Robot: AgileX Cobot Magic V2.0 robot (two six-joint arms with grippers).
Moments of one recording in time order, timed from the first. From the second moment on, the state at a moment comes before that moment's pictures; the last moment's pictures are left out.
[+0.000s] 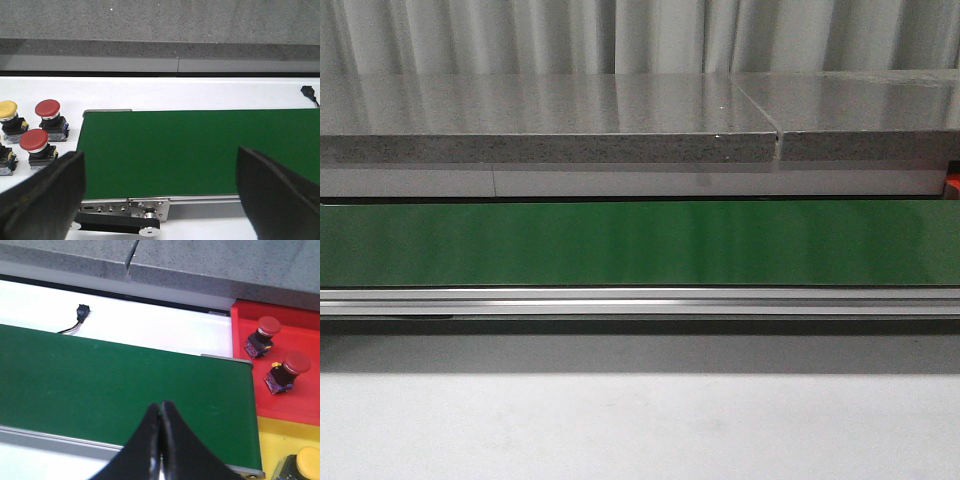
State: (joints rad) left arm -0.08 0.53 -0.59 -0.07 0.53 0.01; right arm -0.12 0.68 -0.65 0.25 0.53 -0.32
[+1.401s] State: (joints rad) left arm 0.32 1.61 -1.09 -0.12 0.53 -0.22; right arm -0.12 0.68 -0.65 0.25 0.53 -0.32
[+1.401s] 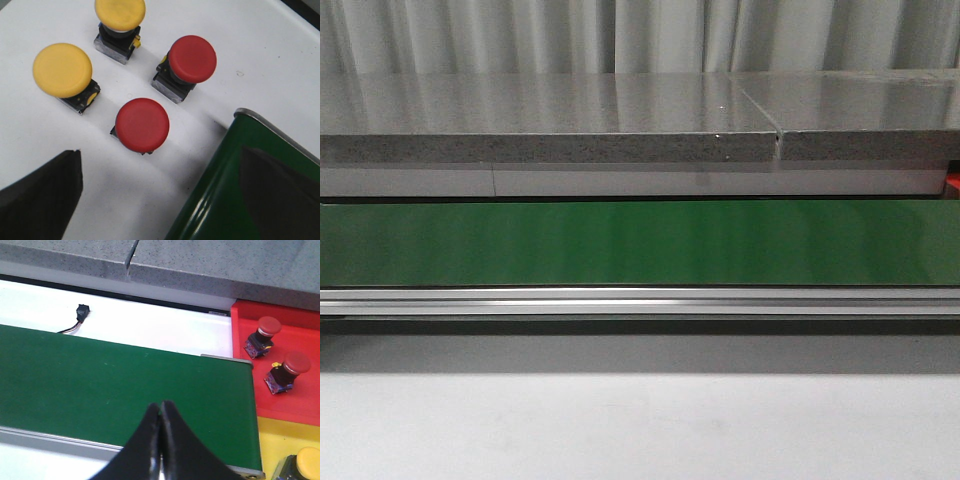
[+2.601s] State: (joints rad) left arm 0.32 1.85 -1.20 -0.08 0.53 -0.22; right arm -0.12 0.68 -0.65 0.25 0.53 -0.32
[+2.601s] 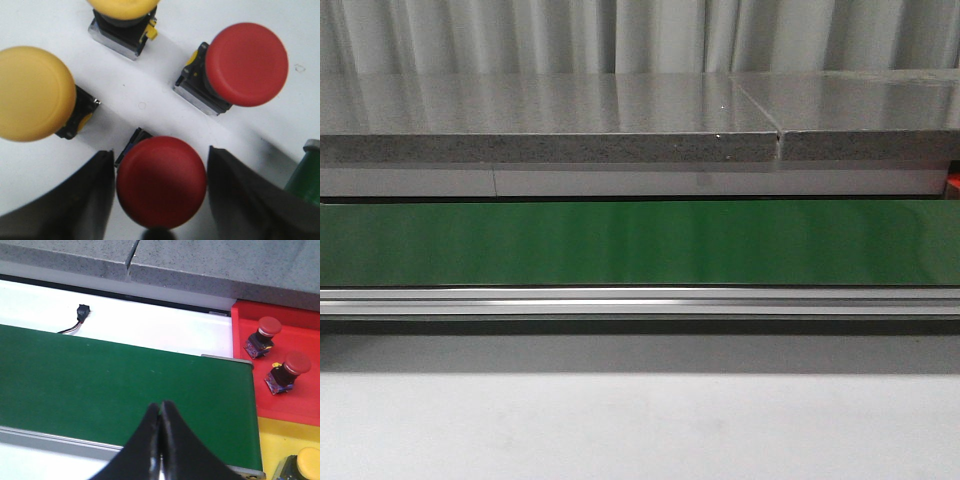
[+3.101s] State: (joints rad) left arm 0.31 1.66 -1.20 -0.07 0.57 -0.22; right arm -0.12 0.68 -0.65 0.25 0.53 -0.32
